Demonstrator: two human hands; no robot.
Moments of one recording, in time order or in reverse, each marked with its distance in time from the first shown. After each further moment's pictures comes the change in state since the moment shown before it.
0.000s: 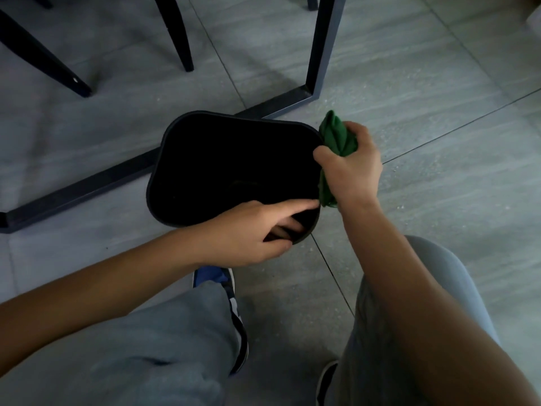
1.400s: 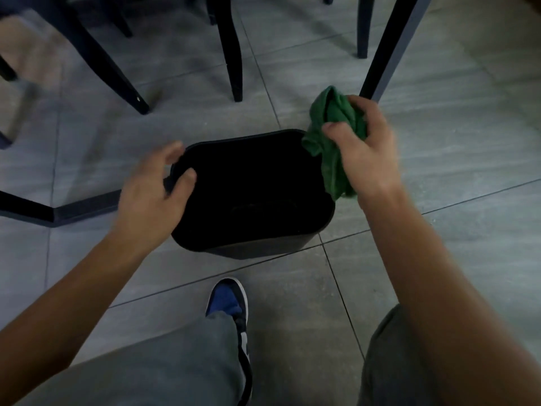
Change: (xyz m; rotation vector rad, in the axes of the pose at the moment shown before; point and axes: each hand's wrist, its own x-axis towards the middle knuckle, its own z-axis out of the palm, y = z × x) left_hand -0.071 -0.082 -0.075 0.148 1.073 -0.415; right_hand 0.044 -0.073 0.040 0.195 -0.295 -0.216
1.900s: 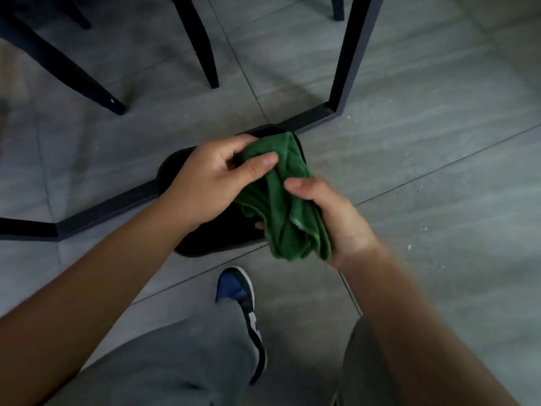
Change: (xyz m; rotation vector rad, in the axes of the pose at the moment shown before) left_hand 0.032 0.122 0.009 -0.554 -0.536 0.021; right_hand -0.075 -0.012 -0.003 0.714 -0.481 0.553
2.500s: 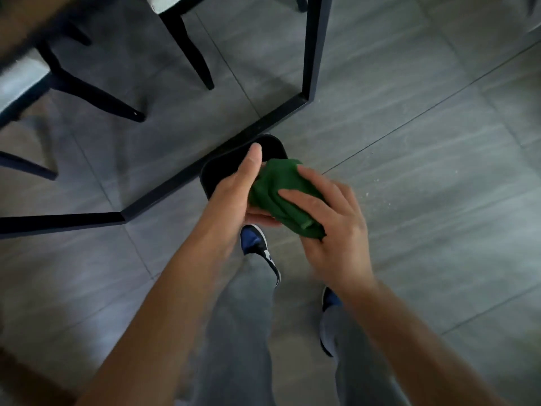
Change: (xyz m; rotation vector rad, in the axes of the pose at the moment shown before) left_hand -0.105 0.249 -0.026 -0.322 -0.098 -0.526; right_hand -0.201 -0.113 0.143 -1.192 0.543 -0.761
